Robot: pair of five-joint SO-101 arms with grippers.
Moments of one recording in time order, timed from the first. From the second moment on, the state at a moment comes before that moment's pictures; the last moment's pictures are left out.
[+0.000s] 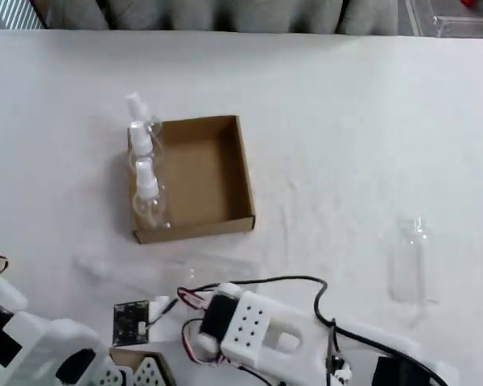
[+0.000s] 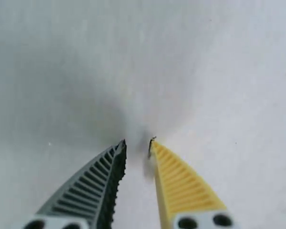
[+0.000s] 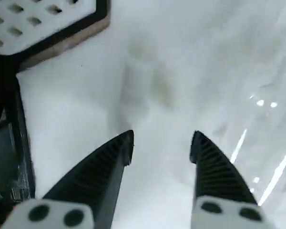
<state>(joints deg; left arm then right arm) -63.8 0.7 39.5 46.4 15.7 -72.1 -28.4 57.0 58.9 26.3</state>
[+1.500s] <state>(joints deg) -63.3 0.7 39.5 46.5 15.7 -79.9 -15.3 55.0 43.6 20.7</state>
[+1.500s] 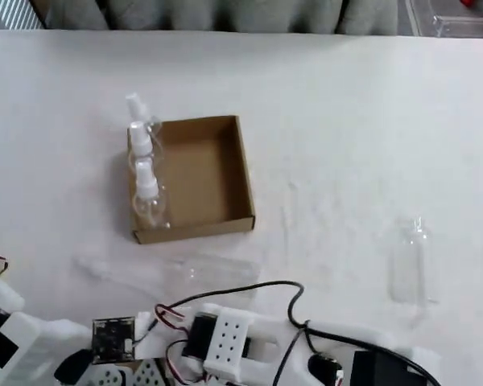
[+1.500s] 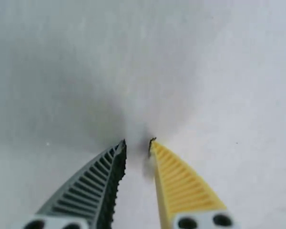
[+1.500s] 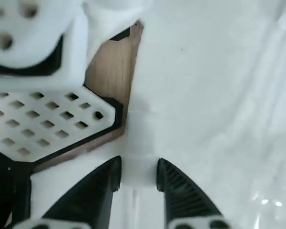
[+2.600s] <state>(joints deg) -63.1 0.7 39.4 46.5 15.7 -64.7 -14.8 39.1 25.5 1.5</state>
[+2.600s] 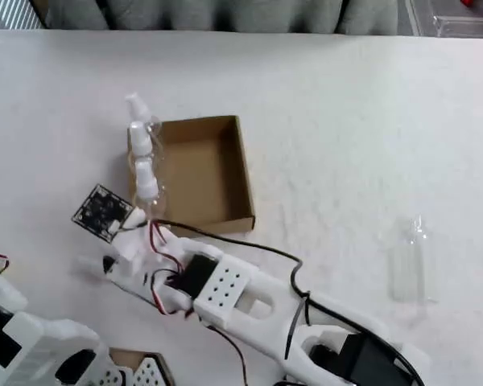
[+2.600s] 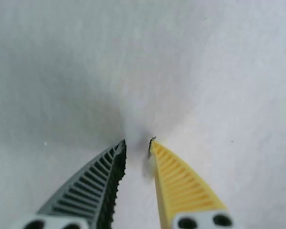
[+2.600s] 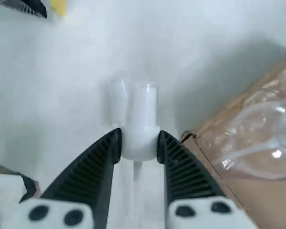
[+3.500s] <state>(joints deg) -63.1 0.7 39.4 46.5 15.7 -66.1 -5.6 3.8 47.6 1.5</state>
